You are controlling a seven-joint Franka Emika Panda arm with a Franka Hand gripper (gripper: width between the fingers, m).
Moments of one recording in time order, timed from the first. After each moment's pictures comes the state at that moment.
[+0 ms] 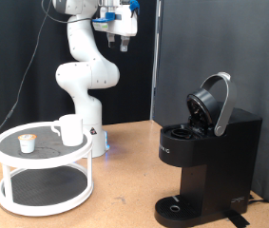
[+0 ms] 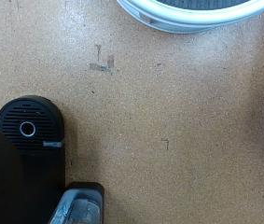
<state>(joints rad) -0.04 -0.78 0.02 -2.35 0.03 1.58 2.33</state>
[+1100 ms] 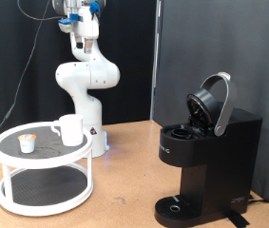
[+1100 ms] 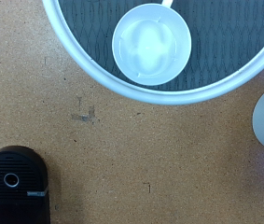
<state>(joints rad) -0.12 -0.78 -0.15 -2.35 -0.09 1.55 2.14</state>
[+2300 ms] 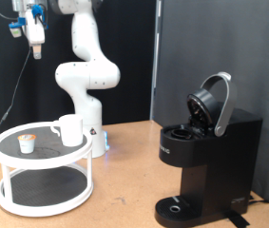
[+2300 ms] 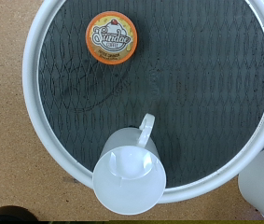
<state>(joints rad) -0.16 -0.68 -0.40 -2.28 -0.22 1.59 1.90</state>
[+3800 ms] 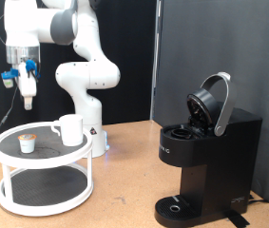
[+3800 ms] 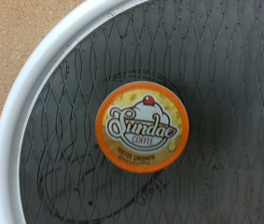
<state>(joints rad) -0.19 -0.57 -0.53 -2.59 -0.34 2.11 1.86</state>
